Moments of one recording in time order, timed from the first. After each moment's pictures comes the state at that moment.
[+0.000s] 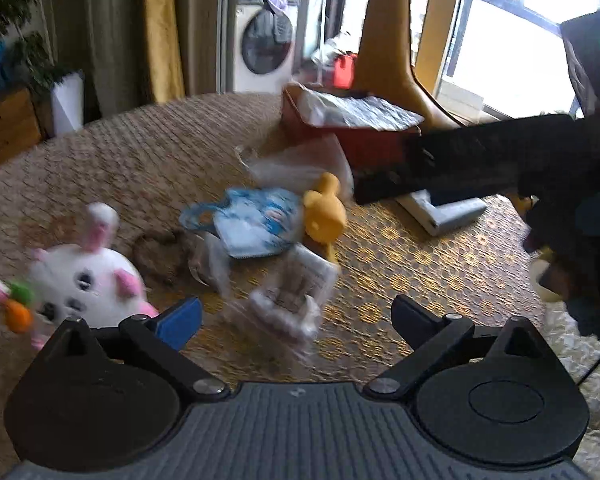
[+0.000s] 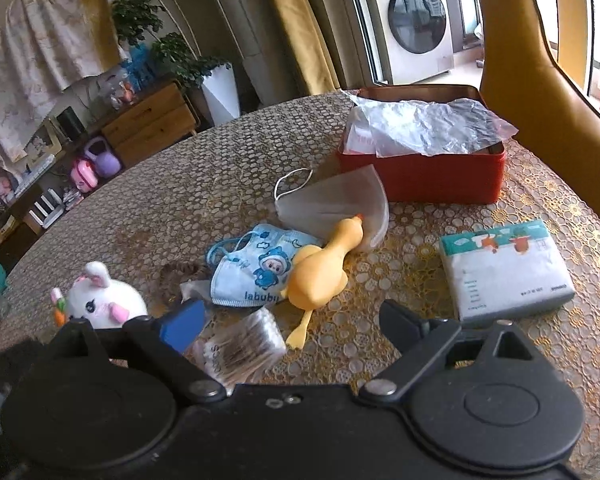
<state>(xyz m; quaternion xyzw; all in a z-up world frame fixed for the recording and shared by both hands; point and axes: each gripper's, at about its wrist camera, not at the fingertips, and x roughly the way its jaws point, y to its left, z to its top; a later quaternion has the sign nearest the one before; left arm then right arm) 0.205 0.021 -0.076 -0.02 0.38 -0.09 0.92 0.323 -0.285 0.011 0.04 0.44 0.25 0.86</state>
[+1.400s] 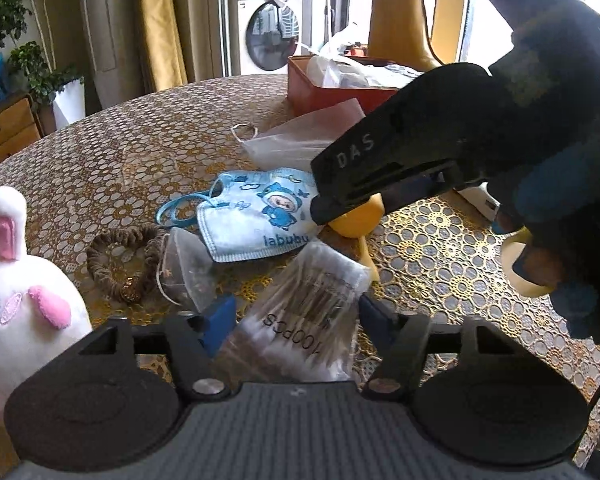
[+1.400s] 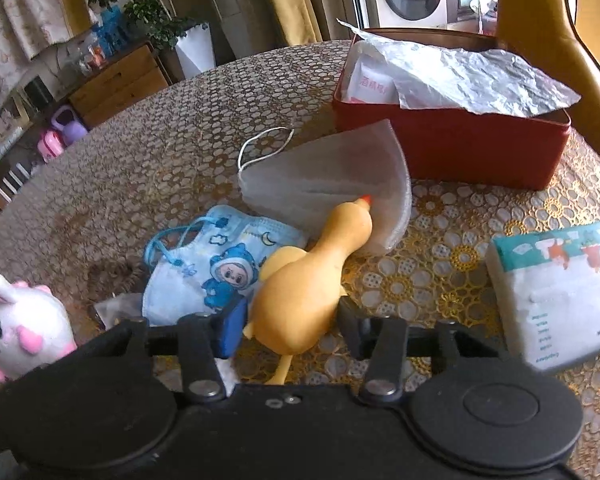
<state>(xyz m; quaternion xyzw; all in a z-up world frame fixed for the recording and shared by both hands) 0.257 0.005 -0.142 0.02 0.38 -0.07 0.92 0.382 -0.245 -0.057 0.00 0.49 0.22 0.85</state>
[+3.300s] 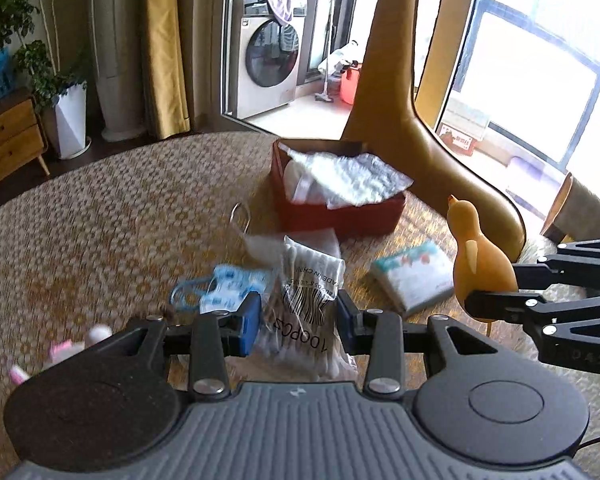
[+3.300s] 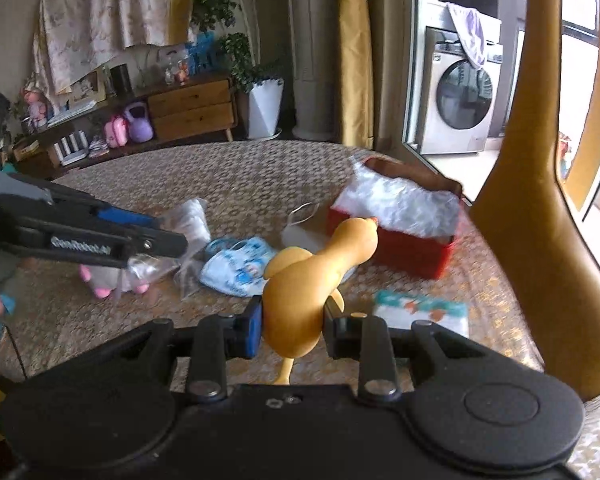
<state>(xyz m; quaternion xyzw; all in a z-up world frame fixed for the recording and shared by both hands) 0.257 -0.007 0.015 -0.03 0.39 -0.07 0.92 0.285 -0.346 0.084 -0.10 0.36 0.31 0.87</state>
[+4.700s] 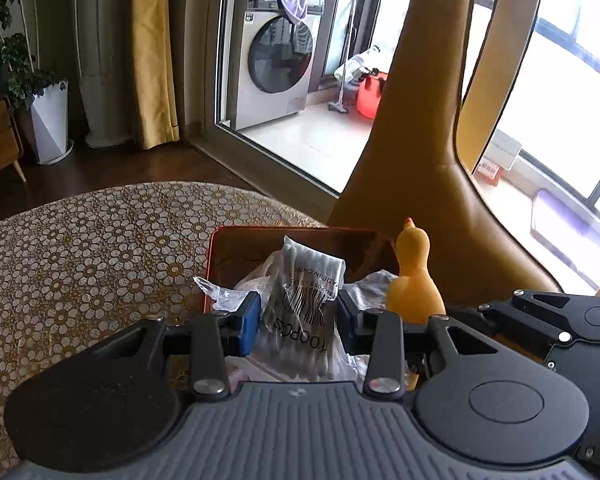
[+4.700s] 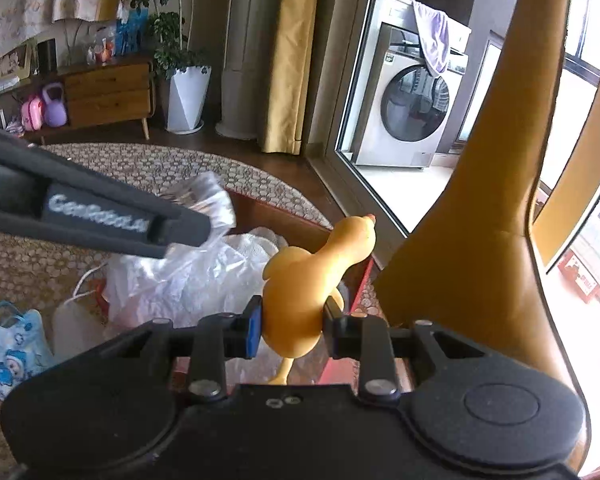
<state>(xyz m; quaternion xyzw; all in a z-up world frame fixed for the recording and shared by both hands) 0.513 -0.088 -0.040 -0.05 0.39 -0.04 0.92 0.500 -0.340 0.007 -0.18 0.34 0.24 0.89</state>
